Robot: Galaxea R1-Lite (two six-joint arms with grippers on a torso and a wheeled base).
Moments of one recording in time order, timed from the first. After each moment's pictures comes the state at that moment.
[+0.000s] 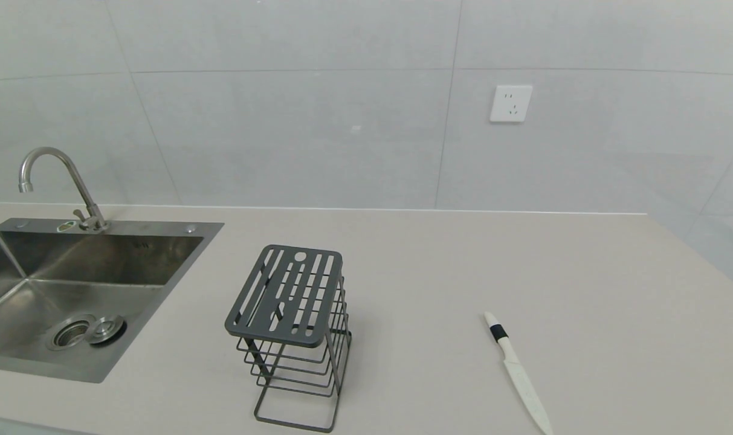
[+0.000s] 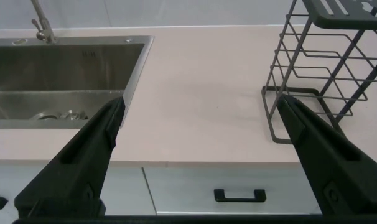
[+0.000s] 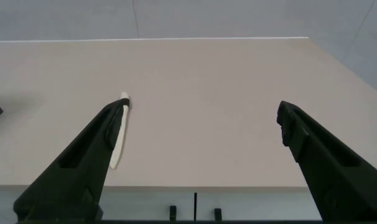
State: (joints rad) left arm 0.00 0.00 0.00 0.00 -0.04 0.03; right arm 0.00 0.01 0.00 0.01 -0.02 0.00
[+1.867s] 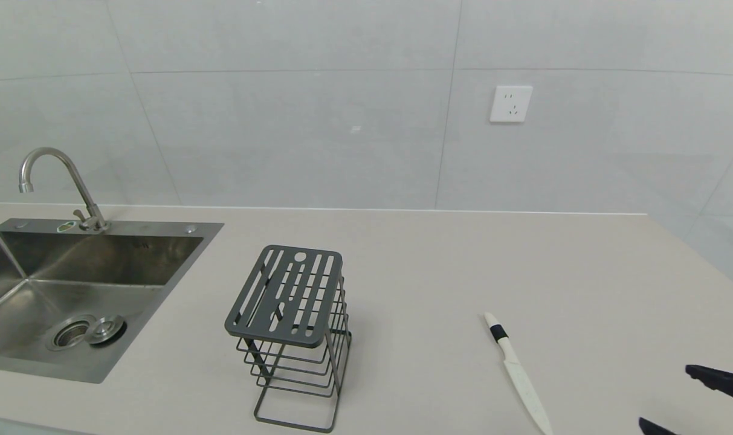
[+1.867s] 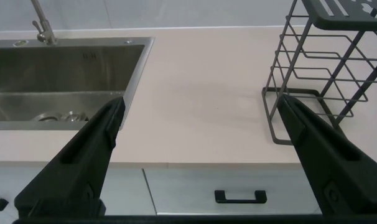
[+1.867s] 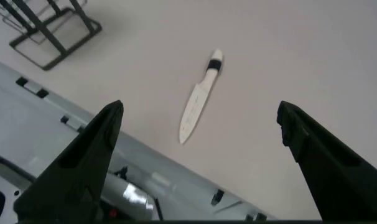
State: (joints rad) left arm 0.00 0.00 0.00 0.00 -0.04 0.03; right arm 0.19 0.83 -0.14 -0.24 0.27 -0.11
